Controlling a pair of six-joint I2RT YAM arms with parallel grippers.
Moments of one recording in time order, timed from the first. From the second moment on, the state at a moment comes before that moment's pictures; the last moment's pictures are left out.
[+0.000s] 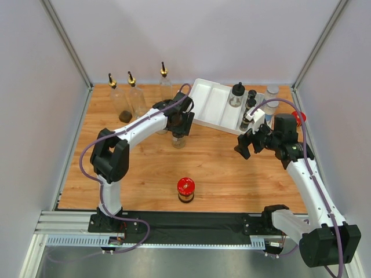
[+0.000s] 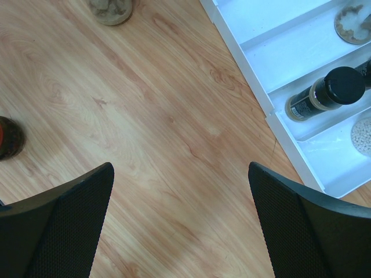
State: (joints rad) left arm -0.64 1.95 1.63 -0.72 -0.18 -0.30; right arm 0.11 1.01 0.92 -0.58 -0.55 -0.41
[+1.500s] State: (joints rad) left arm -0.66 2.17 2.27 -0.80 0.21 -0.26; right arm 0.10 1.01 0.92 -0.58 -0.52 -0.42
